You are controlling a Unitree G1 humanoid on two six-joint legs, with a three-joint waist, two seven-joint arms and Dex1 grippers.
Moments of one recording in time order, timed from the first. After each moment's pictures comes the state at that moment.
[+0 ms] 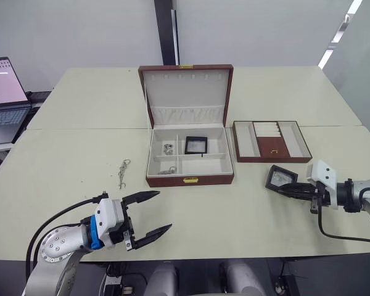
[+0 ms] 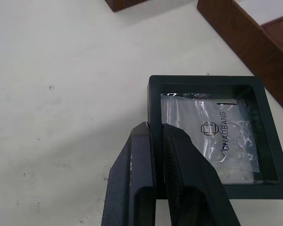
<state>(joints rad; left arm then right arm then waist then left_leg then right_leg) 0.26 0.60 0.11 -0.31 -0.47 -0.08 -1.09 -0.16 -0.92 -0.05 0.06 0.31 0.20 1.22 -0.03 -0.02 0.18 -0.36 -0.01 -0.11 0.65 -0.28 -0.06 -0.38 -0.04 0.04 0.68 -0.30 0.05</state>
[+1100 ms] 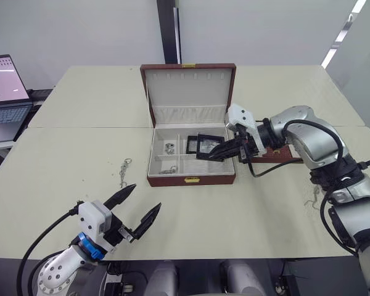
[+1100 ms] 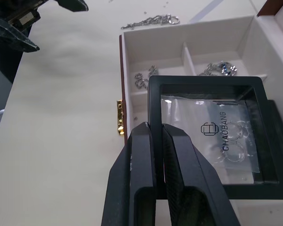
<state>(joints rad) 0.45 0.42 0.18 -0.50 -0.46 -0.01 -0.69 -0.97 -0.60 0.41 0.12 0.27 0.73 1.31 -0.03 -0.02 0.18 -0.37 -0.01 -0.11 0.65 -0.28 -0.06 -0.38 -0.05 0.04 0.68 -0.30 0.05</state>
